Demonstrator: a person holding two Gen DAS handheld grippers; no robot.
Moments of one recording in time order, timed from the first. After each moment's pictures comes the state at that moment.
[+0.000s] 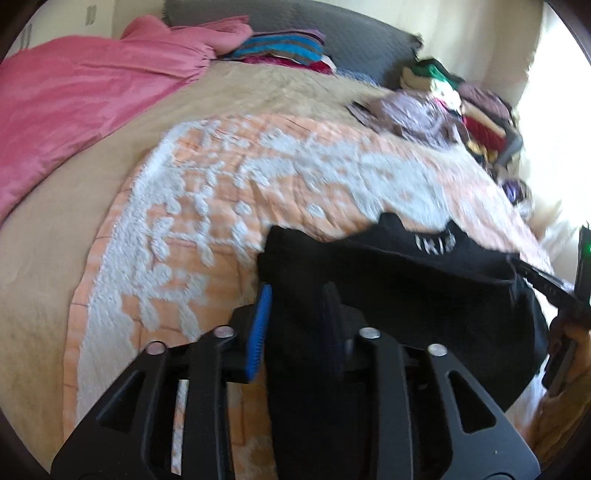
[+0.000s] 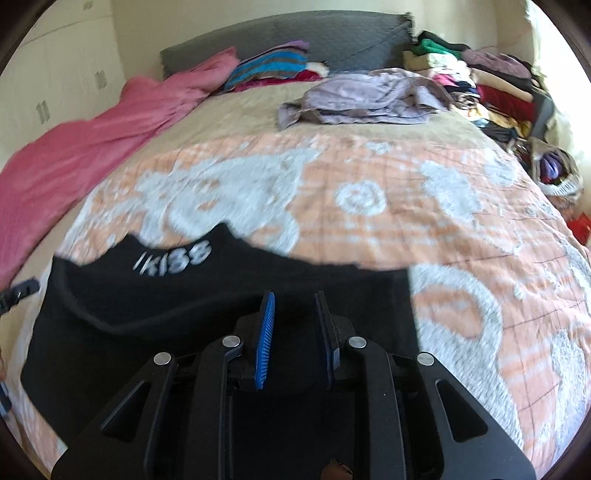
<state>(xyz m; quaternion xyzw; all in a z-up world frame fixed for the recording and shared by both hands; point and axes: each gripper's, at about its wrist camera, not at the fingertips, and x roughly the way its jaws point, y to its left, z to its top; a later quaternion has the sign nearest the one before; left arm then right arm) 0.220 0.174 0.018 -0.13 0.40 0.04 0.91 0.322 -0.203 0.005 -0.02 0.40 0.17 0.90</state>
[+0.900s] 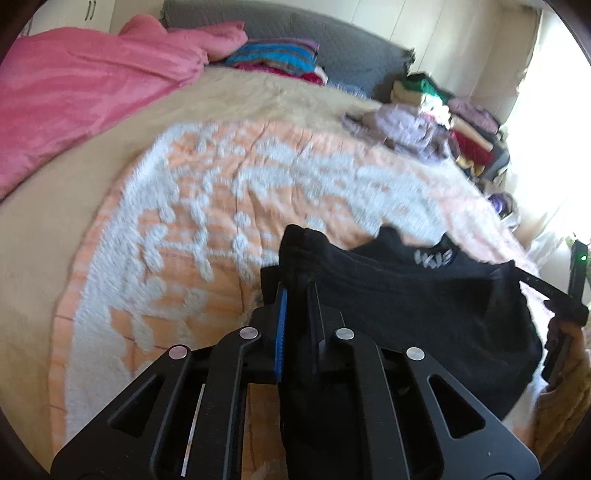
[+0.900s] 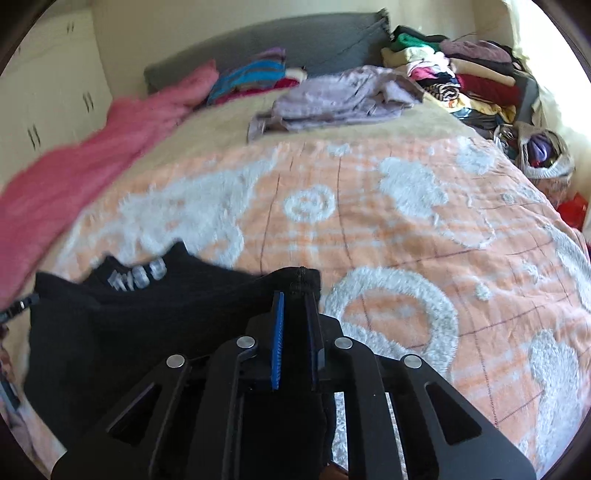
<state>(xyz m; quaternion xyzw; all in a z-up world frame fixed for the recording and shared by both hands) 0.220 0.189 0.018 -0.14 0.37 0.00 0.92 0.328 -0.260 0.010 0.03 0.39 0.16 0.91</state>
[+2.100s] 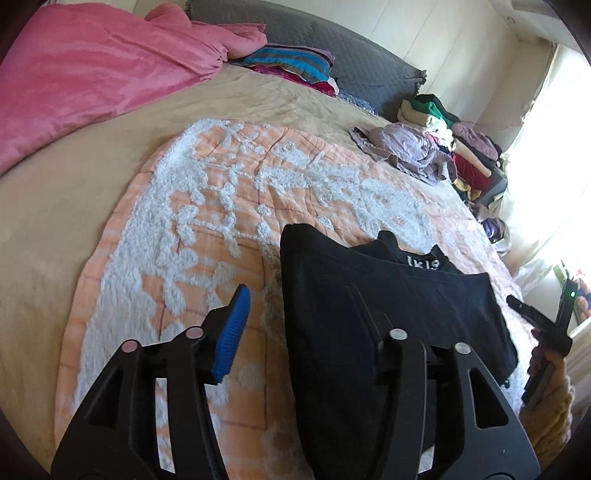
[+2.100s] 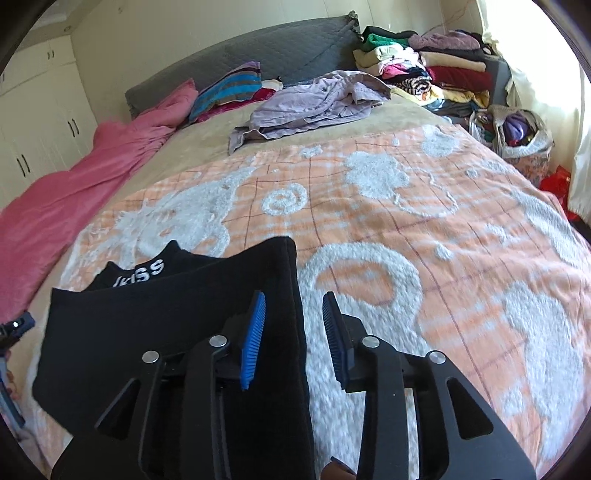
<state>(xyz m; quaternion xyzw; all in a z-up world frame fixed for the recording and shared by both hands) 0.186 0.208 0.017 -0.20 0.36 0.01 0.91 0.287 -0.287 0.010 0.06 0.38 0.13 0.91</state>
